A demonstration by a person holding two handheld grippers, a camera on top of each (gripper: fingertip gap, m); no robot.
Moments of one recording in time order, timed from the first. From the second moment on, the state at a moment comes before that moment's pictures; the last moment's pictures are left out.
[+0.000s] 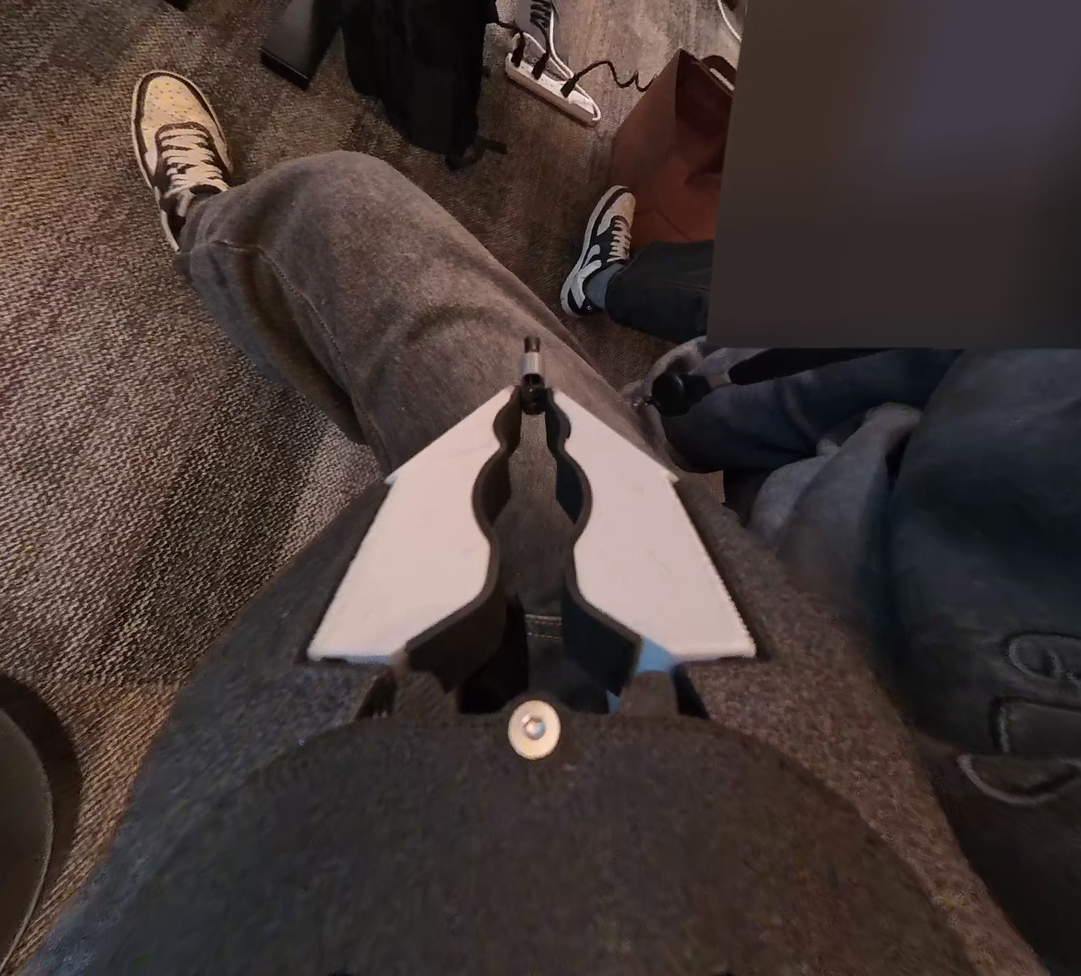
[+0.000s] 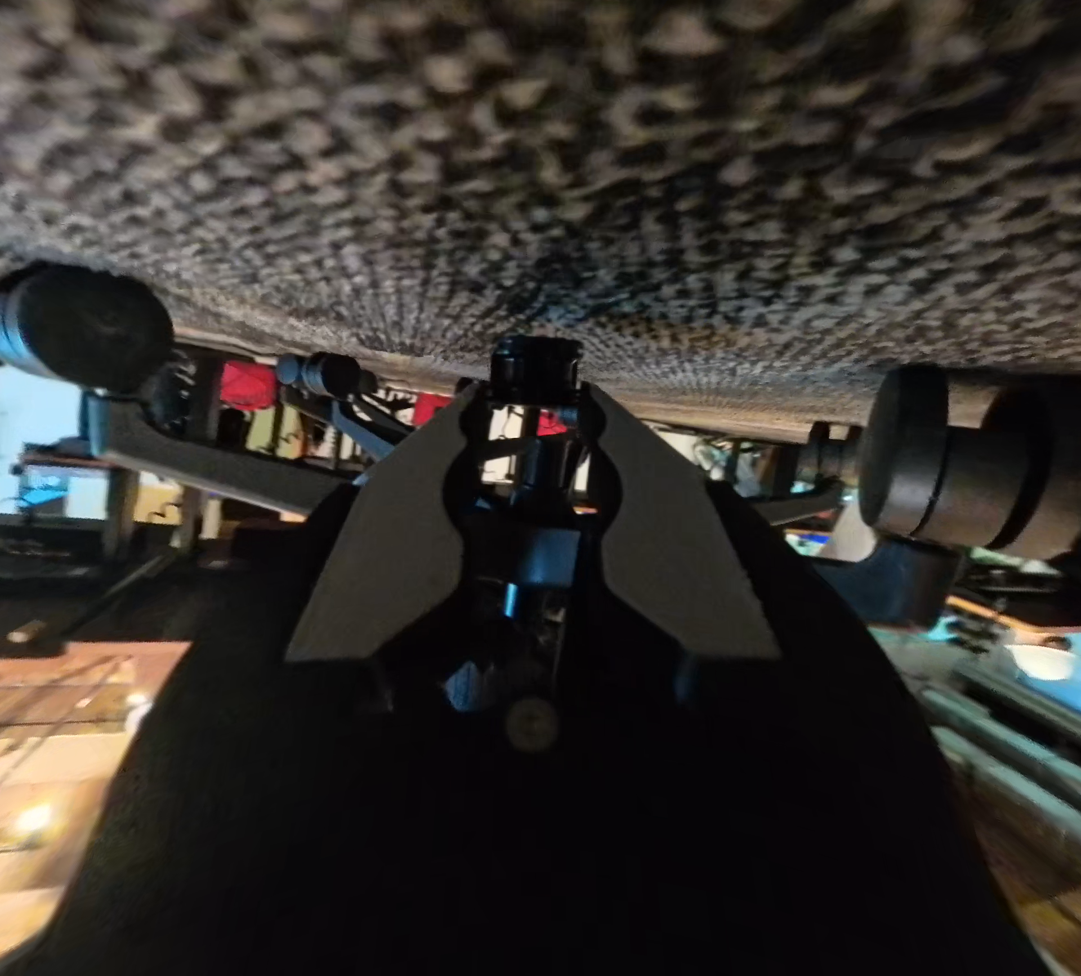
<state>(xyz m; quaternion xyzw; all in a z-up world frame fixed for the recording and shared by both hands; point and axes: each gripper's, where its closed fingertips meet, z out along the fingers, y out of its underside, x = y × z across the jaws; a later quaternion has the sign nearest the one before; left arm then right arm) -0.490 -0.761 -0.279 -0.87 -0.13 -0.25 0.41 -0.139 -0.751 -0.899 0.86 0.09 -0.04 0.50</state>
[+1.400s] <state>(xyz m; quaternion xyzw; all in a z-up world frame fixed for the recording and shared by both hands) -0.494 -0.975 -0.258 -0.90 -0.16 0.06 0.39 -0.616 -0.668 -0.228 0.57 0.51 -0.57 -0.31</state>
